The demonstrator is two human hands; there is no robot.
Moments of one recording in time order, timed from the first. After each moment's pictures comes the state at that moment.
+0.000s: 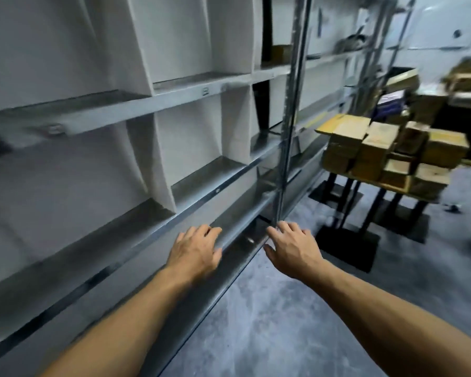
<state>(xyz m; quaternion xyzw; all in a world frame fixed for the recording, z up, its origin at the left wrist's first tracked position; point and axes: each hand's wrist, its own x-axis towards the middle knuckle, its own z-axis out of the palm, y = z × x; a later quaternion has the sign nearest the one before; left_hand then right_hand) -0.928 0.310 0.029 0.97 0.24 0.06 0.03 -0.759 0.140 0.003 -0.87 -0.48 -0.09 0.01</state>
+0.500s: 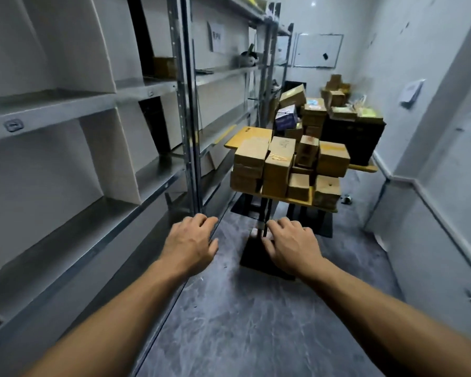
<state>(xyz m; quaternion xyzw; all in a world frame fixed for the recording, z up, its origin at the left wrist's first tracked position) -0.600 0.261 0.053 0.99 0.07 0.13 0.05 -0.506 0.041 0.042 -0.95 -0.28 -0.10 0.02</state>
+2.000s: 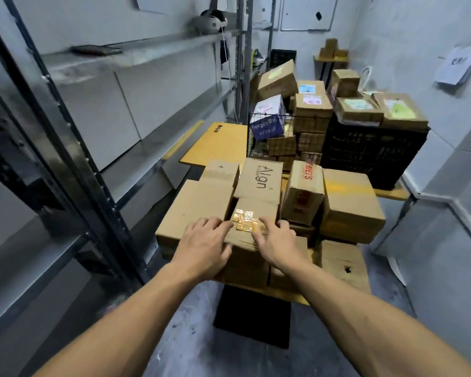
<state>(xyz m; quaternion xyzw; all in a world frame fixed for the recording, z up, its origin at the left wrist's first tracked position) -0.001 0.271 0.009 1.00 -0.02 0.08 0.05 0.079 0.101 -0.012 -0.96 -0.07 0.12 0.26</state>
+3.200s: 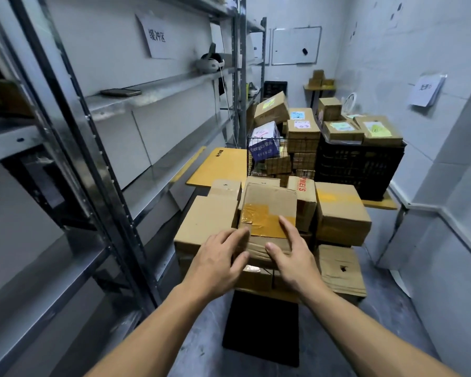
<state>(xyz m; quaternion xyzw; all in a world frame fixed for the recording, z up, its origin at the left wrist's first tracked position) -0.072 0.251 0.040 0.96 -0.06 0.15 0.25 -0.026 0.061 0.038 -0.84 -0.11 0.02 0.52</state>
